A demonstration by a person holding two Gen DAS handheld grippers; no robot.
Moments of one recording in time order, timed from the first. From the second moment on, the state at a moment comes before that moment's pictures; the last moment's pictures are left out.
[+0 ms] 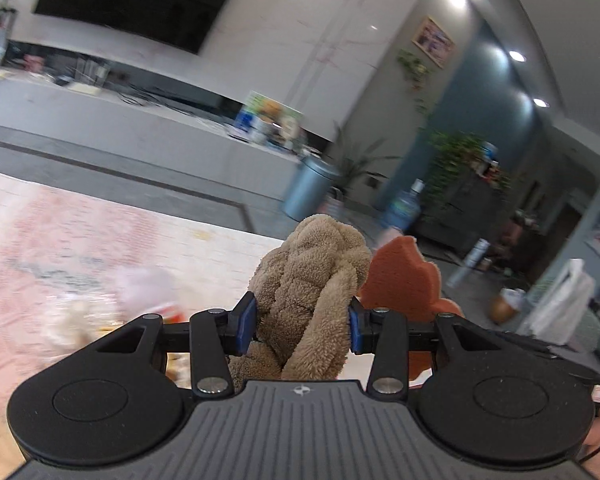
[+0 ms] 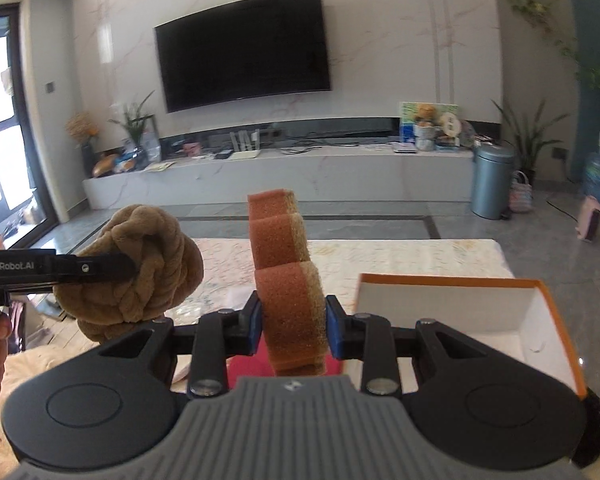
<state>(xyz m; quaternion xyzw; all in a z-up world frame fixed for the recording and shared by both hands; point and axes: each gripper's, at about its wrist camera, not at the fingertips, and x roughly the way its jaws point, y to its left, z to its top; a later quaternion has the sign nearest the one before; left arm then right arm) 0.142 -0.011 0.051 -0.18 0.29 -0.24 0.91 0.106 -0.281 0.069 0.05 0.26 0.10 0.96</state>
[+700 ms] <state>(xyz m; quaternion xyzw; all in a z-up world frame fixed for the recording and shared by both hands) 0.282 -0.141 -0.064 -0.31 0.52 -0.22 0.77 0.192 -0.378 -0.018 0.13 0.36 -0.03 0.92</state>
